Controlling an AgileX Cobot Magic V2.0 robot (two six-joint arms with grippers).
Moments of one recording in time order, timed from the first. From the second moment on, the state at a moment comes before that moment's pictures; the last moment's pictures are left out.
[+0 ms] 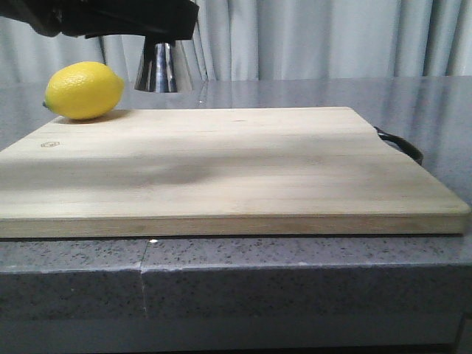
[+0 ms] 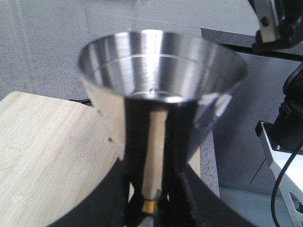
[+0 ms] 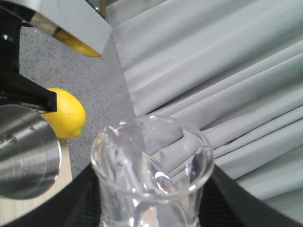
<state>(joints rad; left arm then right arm) -0.28 1.52 -0.95 -1.51 1.16 1.90 0.74 1.25 -1.05 -0.99 -0.06 -0.07</state>
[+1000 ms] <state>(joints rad) -0.28 1.52 -0.95 -1.51 1.17 1.90 0.74 1.25 -1.05 -1.13 -0.07 -0.07</state>
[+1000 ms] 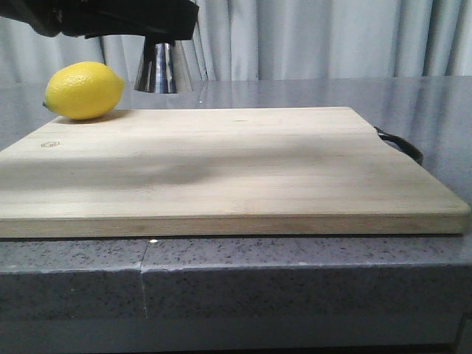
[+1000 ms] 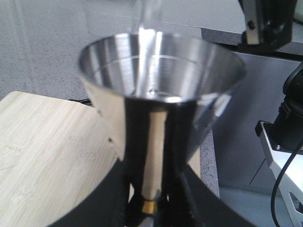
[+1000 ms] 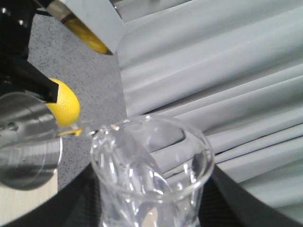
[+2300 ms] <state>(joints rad) -0.28 1.52 -0.95 -1.51 1.17 1.90 0.74 1.25 -1.05 -1.34 -0.07 -0.07</state>
